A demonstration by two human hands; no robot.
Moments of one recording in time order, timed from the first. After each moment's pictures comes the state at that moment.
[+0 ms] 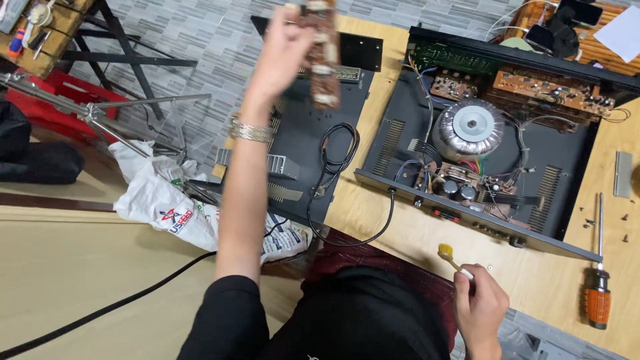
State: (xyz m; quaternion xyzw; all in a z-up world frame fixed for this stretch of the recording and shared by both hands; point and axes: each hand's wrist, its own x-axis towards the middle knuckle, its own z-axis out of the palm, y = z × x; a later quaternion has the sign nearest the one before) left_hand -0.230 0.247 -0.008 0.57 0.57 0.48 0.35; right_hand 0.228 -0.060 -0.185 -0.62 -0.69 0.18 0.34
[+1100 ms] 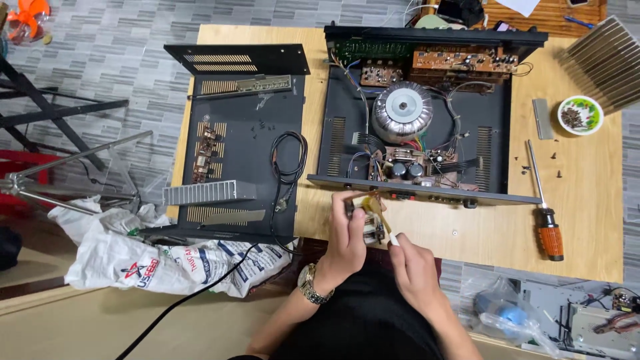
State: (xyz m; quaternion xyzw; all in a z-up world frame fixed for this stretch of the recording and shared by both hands) left_hand -0.001 0.010 -0.072 0.58 0.50 0.53 0.38; right_hand 0.165 -0.047 -0.132 -0.56 -0.68 0.36 0.32
